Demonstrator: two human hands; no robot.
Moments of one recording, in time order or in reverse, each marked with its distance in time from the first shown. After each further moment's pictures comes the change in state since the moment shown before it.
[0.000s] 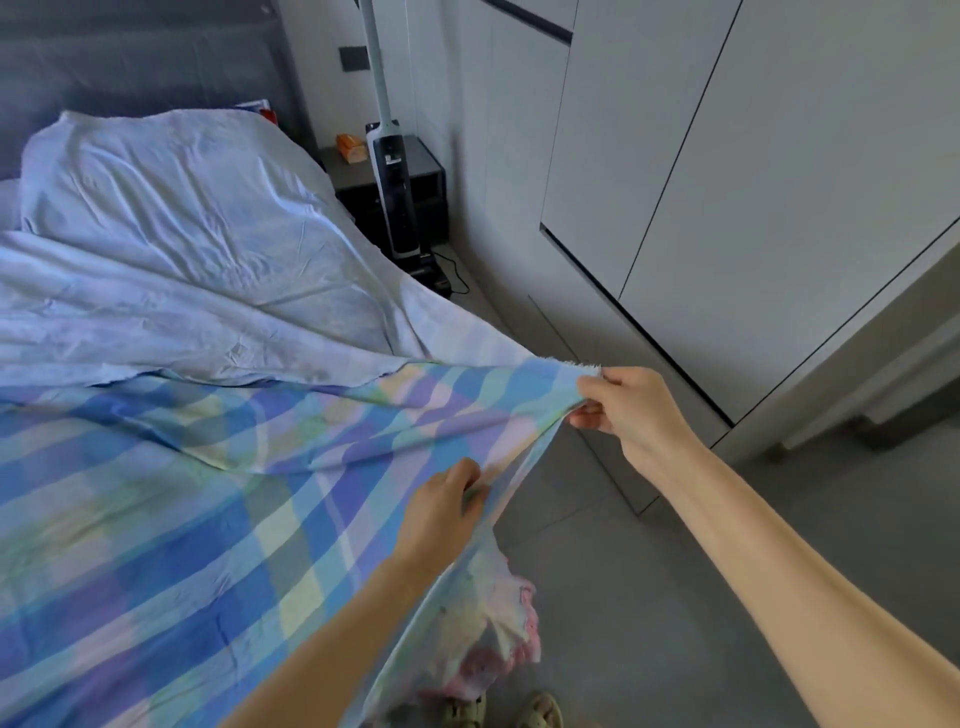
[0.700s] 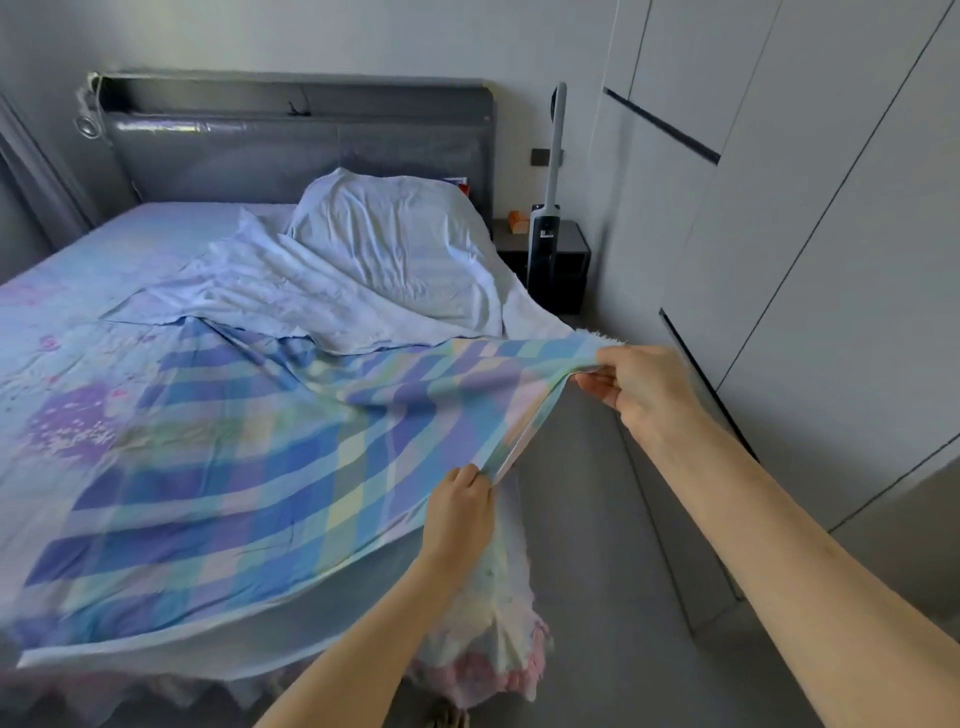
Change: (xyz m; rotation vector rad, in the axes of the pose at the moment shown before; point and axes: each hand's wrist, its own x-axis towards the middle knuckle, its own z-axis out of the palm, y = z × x) left_hand -0.089 0.071 0.004 0.456 0.348 -0.124; right_hand -0.087 -0.063 -0.019 0.253 -0.259 -0.047
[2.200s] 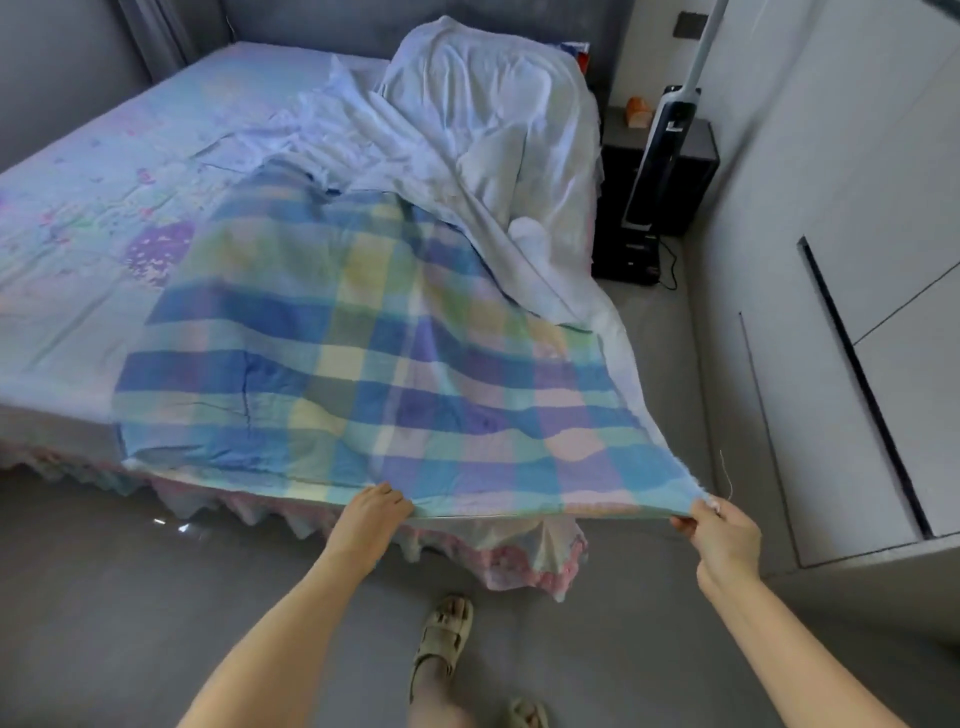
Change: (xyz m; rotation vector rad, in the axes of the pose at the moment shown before) left_hand -0.191 -0.184 0.059 0.254 -0.640 -0.066; right_hand 0.046 0.293 -0.116 -0.211 0.294 0.163
